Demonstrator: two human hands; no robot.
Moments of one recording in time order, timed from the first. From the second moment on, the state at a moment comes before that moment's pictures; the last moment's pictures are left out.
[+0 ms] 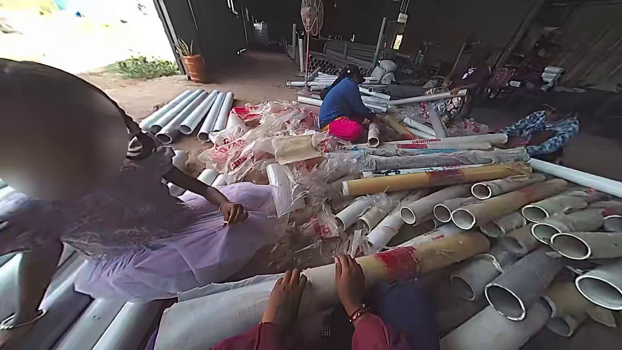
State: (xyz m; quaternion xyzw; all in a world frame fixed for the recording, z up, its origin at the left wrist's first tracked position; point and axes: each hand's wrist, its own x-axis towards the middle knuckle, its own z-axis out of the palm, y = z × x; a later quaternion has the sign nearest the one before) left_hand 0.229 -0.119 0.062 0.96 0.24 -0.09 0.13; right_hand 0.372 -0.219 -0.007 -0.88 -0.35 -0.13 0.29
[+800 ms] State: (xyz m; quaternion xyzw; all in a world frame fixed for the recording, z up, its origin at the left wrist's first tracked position) left_hand 0.185 -0.154 0.031 0.99 0.15 0.06 -0.03; right_hand 0.329 -0.185 0.088 -0.87 -0.43 0.25 0.01
